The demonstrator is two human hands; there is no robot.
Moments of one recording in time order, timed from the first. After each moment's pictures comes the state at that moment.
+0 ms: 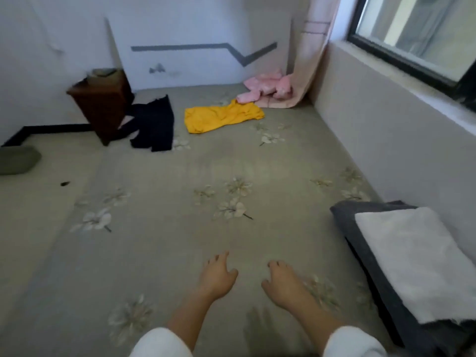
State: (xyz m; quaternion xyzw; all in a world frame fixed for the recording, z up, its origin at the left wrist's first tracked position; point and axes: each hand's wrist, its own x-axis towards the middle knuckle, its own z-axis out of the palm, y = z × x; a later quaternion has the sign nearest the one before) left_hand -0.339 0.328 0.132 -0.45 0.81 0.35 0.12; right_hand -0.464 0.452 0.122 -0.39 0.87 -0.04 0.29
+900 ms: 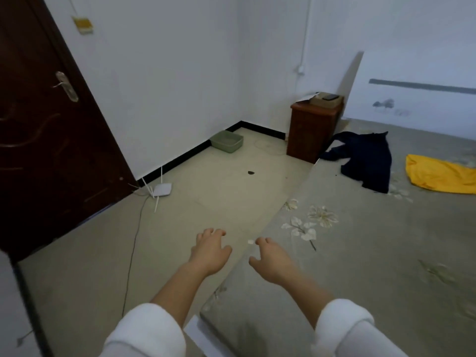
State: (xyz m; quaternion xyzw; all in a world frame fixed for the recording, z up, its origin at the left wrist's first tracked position) left_hand 0.209 0.057 0.215 -0.72 0.65 0.24 -0.06; right_hand 0.040 0.048 0.178 -0.72 0.63 -0.03 0.27
